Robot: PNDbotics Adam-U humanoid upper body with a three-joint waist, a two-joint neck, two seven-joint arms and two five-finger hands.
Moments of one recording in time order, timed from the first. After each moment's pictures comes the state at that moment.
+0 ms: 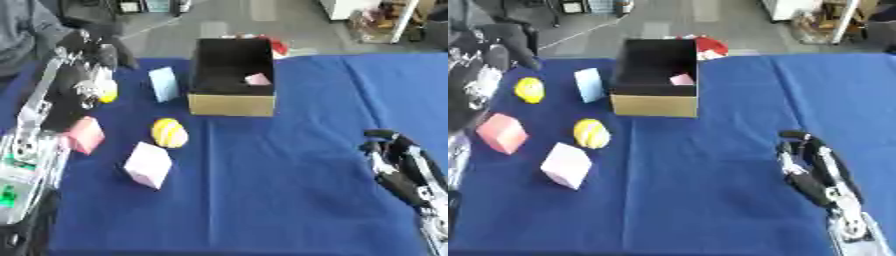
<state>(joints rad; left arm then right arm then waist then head) -0.28 0.26 0.00 -1.92 0.11 -0.08 -0.26 -0.11 -0.21 0.03 -1.56 0.13 -0.25 0.08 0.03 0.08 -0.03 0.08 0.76</state>
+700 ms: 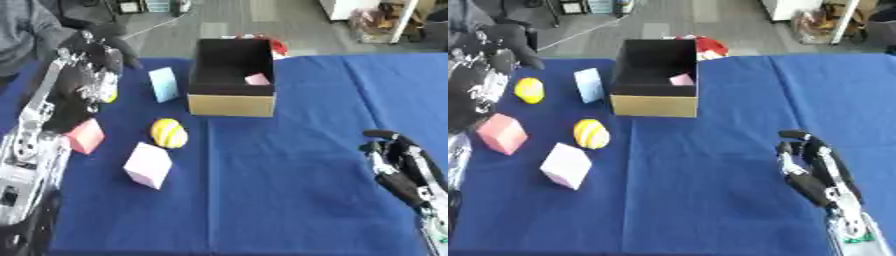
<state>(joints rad) -0.32 0.33 -0.01 -1.92 0.04 -0.11 -0.35 -0.11 -0.21 0.03 -1.56 0.13 -0.25 0.08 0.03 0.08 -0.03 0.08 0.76</state>
